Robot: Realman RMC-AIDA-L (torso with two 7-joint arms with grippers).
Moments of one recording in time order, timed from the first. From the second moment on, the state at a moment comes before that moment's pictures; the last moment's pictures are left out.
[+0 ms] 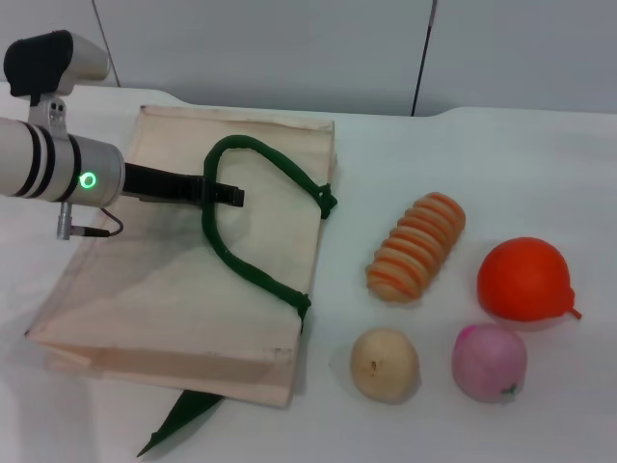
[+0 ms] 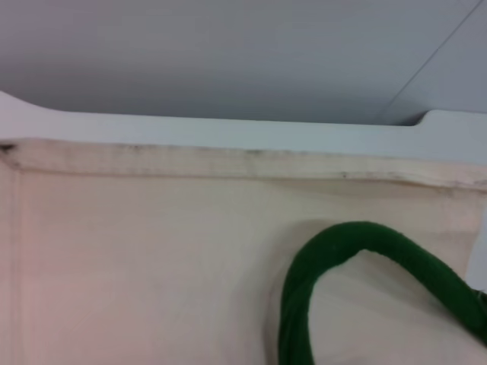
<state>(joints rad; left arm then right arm) -0.82 -1.98 0.63 0.46 -0.71 -1.05 0.95 0.64 2.03 -0.02 0.04 -1.17 -1.15 0.28</state>
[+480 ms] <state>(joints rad) -0.83 -1.98 0.63 0.45 -0.69 -1.05 0.96 0.65 2.03 -0.02 0.05 -1.17 -1.15 0.28</state>
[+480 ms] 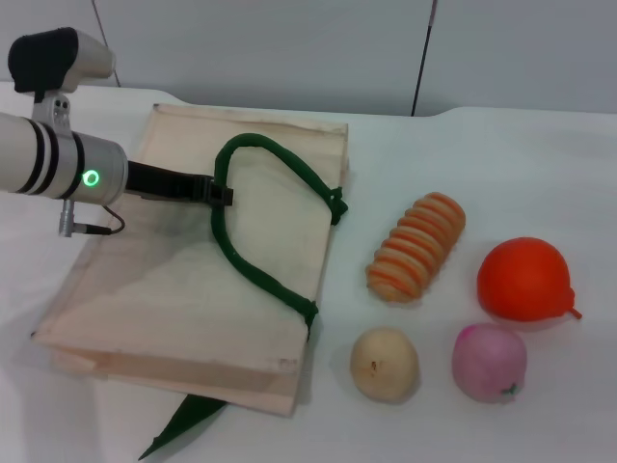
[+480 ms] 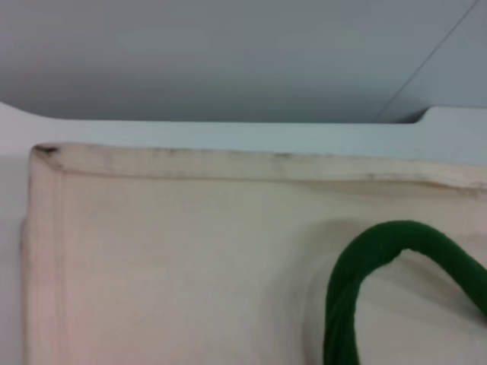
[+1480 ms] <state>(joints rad) -0.78 -1.95 0.61 0.43 -0.97 -1.12 1.14 0.64 2.03 -0.05 0.04 -1.22 -1.16 0.31</state>
